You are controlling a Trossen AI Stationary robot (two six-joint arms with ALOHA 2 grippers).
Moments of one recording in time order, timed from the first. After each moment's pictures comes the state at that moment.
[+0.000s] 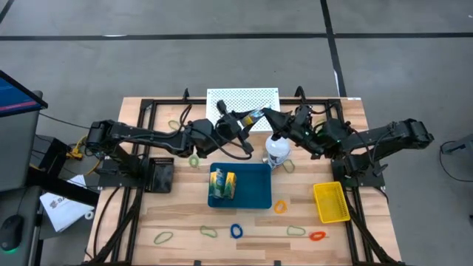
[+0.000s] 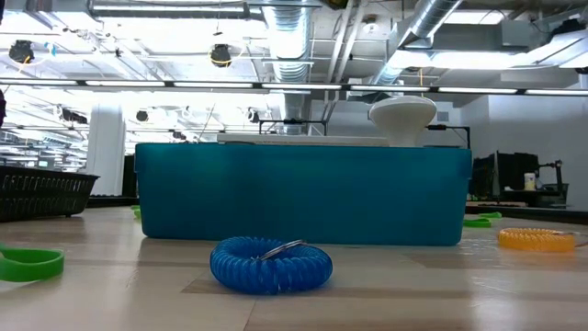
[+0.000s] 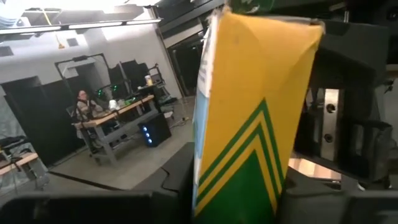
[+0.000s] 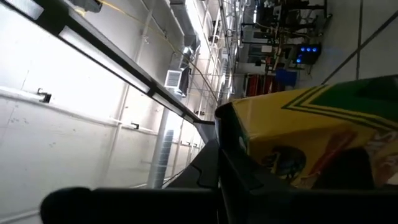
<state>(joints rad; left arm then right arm) -0.05 1.61 1.28 0.48 -0.65 0.38 0.15 1.22 0.96 0.66 0.63 1.29</state>
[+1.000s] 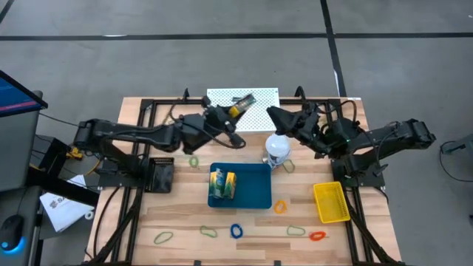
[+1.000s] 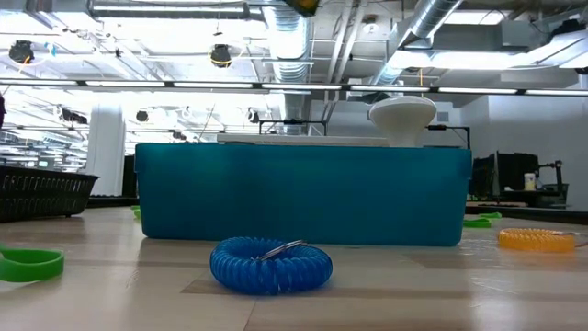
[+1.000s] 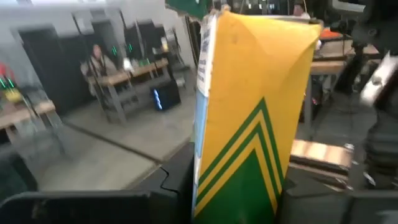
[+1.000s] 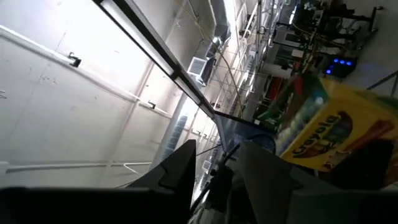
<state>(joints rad) -0.04 1.46 1.28 0.15 -0.76 0.14 0.16 1.18 0.96 0.74 0.55 1.06</state>
